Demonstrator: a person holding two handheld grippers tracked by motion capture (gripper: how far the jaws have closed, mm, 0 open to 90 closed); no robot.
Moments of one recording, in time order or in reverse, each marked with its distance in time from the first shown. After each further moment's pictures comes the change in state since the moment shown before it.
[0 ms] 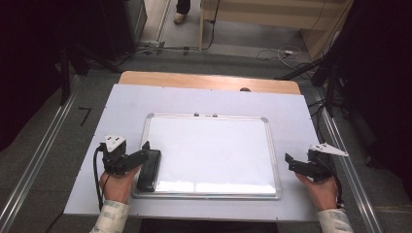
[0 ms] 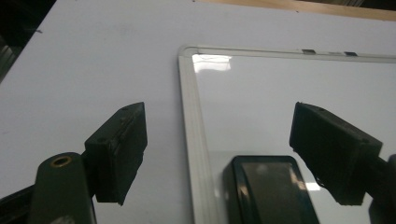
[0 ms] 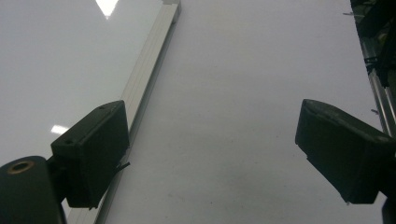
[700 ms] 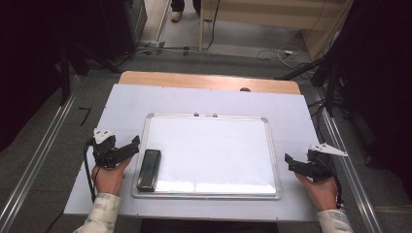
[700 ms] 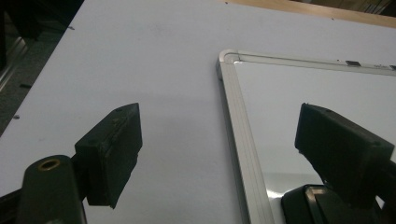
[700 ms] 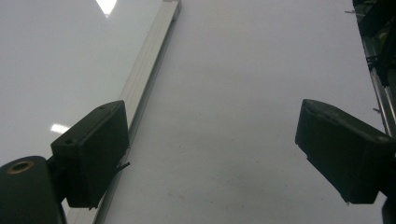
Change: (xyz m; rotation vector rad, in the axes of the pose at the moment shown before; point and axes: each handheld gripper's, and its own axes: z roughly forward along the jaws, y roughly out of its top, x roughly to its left) left arm 0.030 0.005 0.015 0.005 0.033 -0.034; right arm 0.000 -0.001 0.000 0.003 0.000 0.000
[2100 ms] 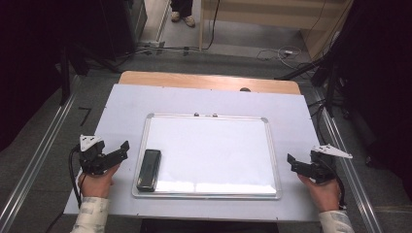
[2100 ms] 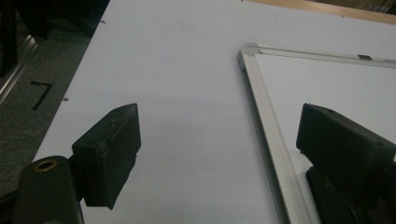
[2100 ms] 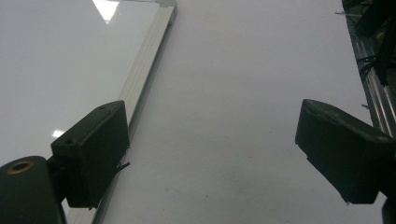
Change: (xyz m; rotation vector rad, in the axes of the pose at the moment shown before) left arm 0.025 -0.008 -0.021 -0.003 0.009 -0.003; right arm -0.004 -0.002 -0.007 -0.016 -0.001 0.018
